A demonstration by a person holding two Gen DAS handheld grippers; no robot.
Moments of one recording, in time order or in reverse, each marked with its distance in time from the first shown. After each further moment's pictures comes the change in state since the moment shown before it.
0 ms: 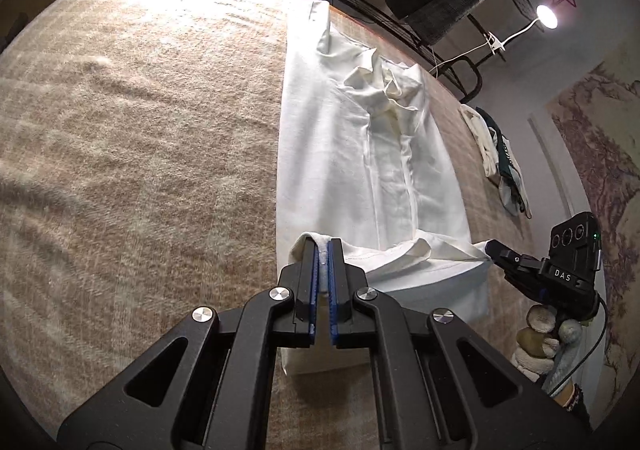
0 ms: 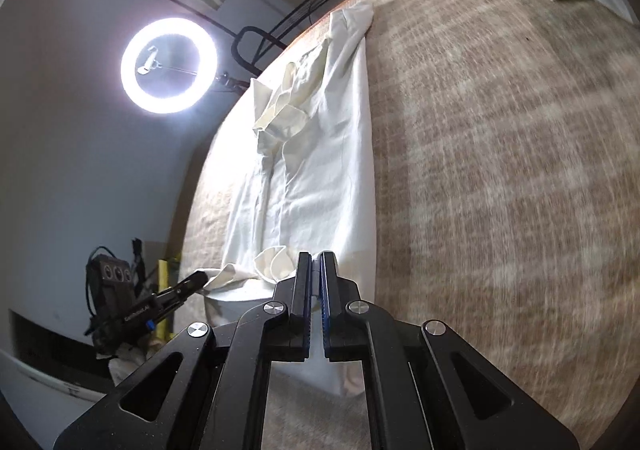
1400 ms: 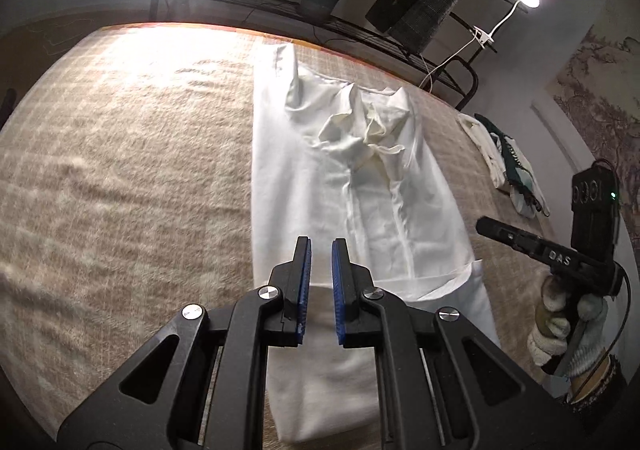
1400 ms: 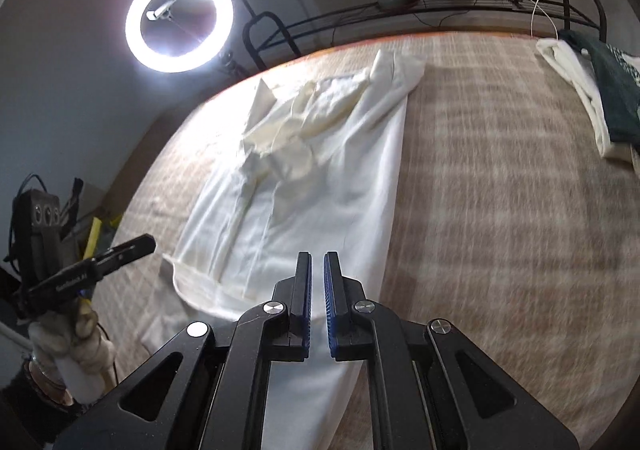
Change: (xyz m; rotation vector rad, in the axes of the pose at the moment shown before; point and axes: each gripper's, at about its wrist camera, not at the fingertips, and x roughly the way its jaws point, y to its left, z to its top) left arm 0.008 -0.039 0.038 0.154 -0.092 0.064; right arm 0.033 0.044 0.048 -0.327 -0.035 -0.205
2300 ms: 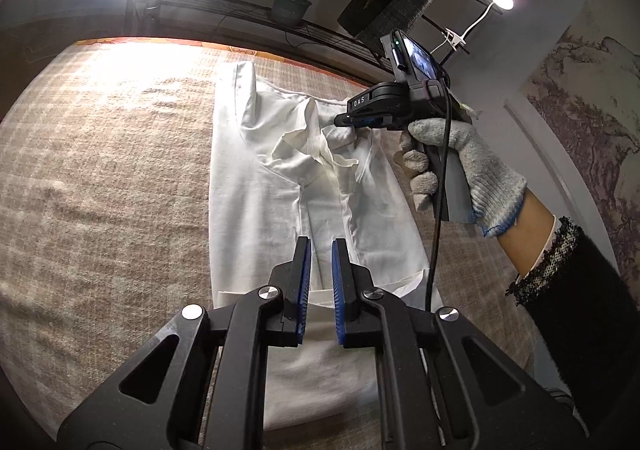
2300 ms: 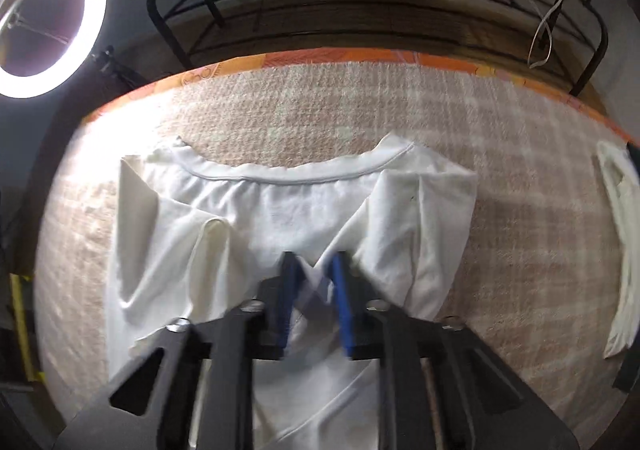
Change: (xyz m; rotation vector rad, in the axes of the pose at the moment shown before) left arm -0.017 -0.024 0.011 0.034 0.001 -0.078; right arm 0.153 0.002 0.164 0.009 0.211 -0.341
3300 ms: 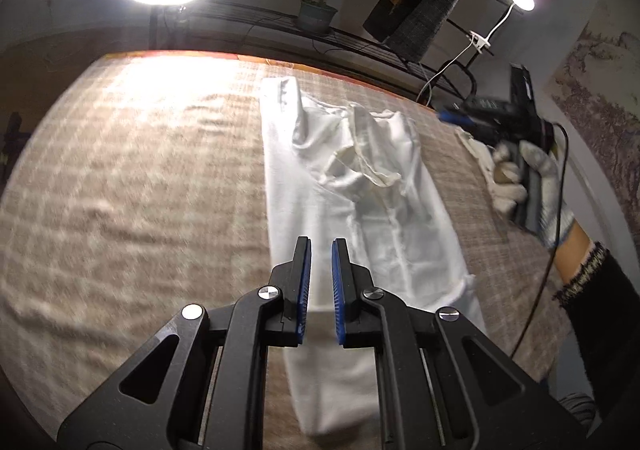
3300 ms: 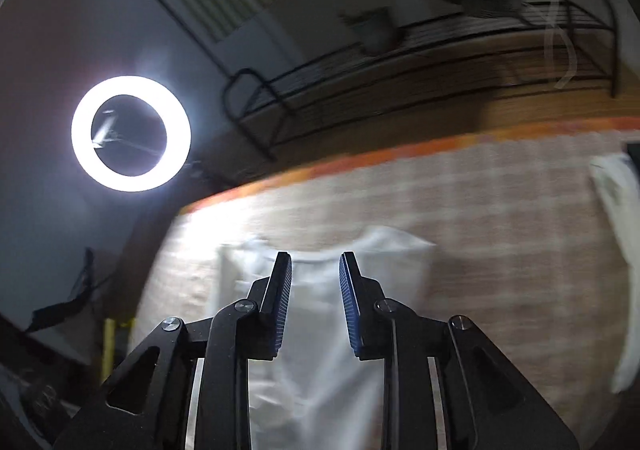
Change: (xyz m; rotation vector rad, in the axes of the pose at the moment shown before) left arm -0.011 0.025 0.024 0.032 -0.016 0.126; right arm -0.060 -0.111 -0.011 0.172 -0.272 0.349
